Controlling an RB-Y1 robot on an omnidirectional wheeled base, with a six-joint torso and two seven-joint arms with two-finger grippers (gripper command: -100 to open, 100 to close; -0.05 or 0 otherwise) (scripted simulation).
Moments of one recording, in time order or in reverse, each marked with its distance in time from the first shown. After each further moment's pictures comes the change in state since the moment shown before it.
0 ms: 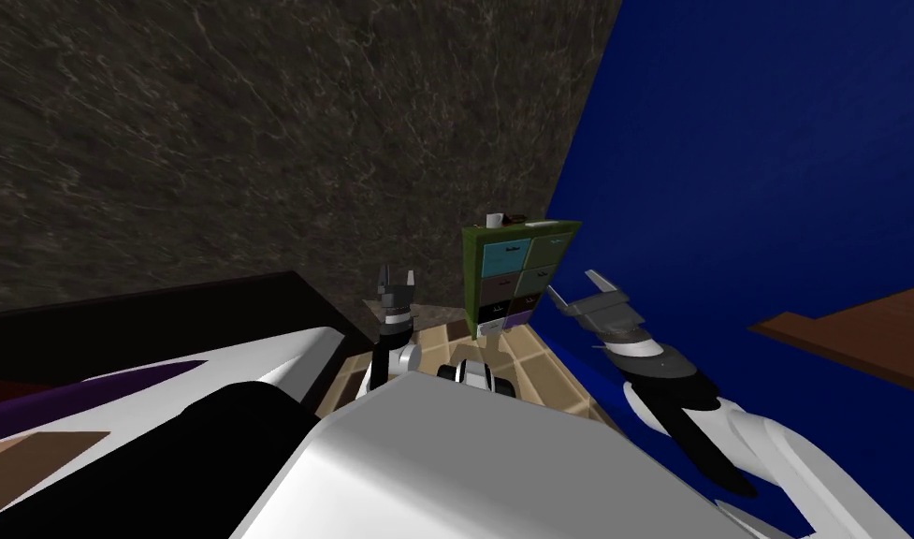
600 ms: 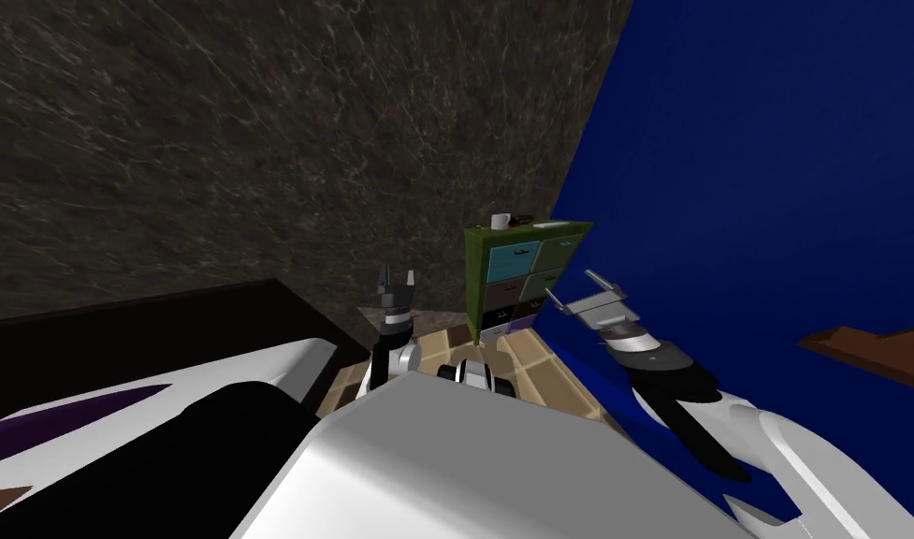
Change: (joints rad) left arm 0.000 0.000 0.000 0.000 0.000 0.000 0.000; right arm -0.027 -0.032 -0.037 0.032 0.147 0.007 0.143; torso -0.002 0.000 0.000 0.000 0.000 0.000
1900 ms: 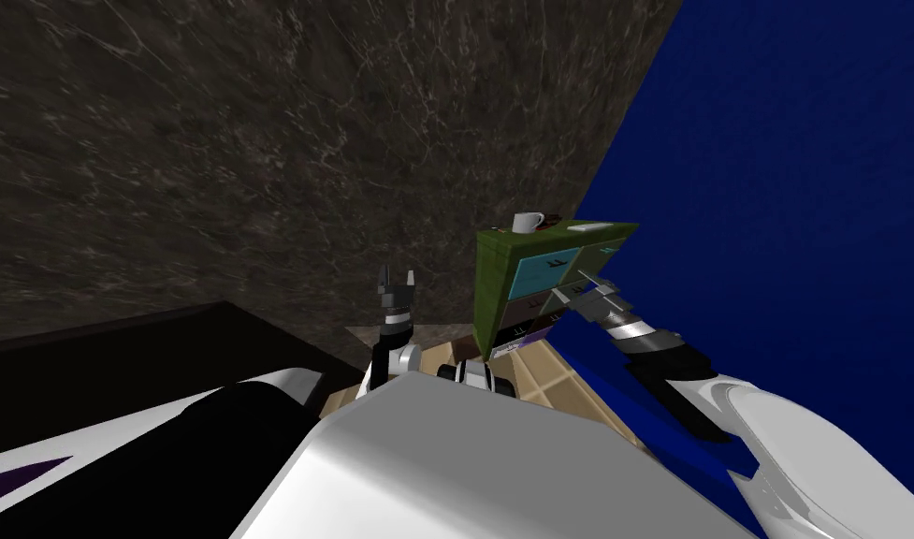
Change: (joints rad) left arm 0.000 0.000 0.000 0.000 0.000 0.000 0.000; right arm -0.087 -0.070 -0.058 0.095 0.304 0.030 0.324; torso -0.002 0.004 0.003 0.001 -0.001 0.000
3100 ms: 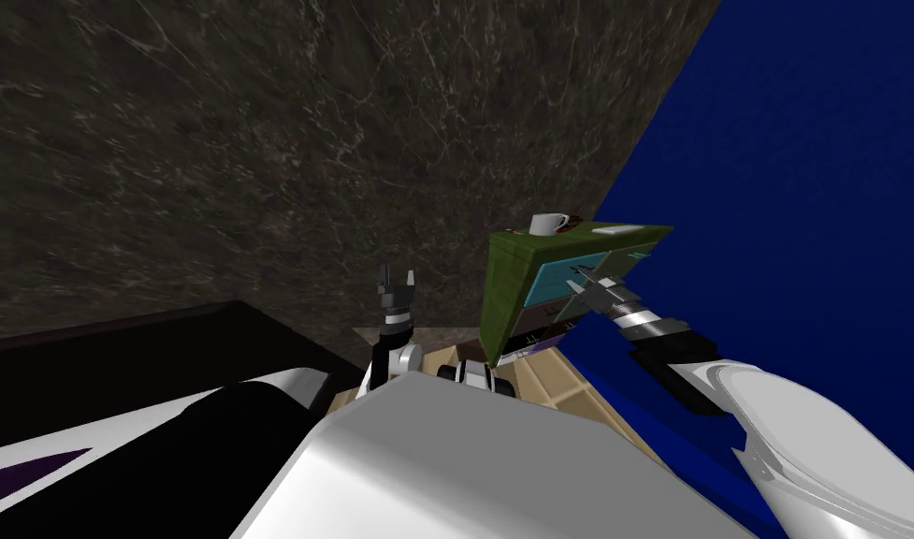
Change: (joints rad) left arm 0.000 0.000 0.000 0.000 0.000 0.000 0.000; right arm -0.084 -0.077 -0.035 0.093 0.121 0.043 0.056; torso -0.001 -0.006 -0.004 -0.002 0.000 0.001
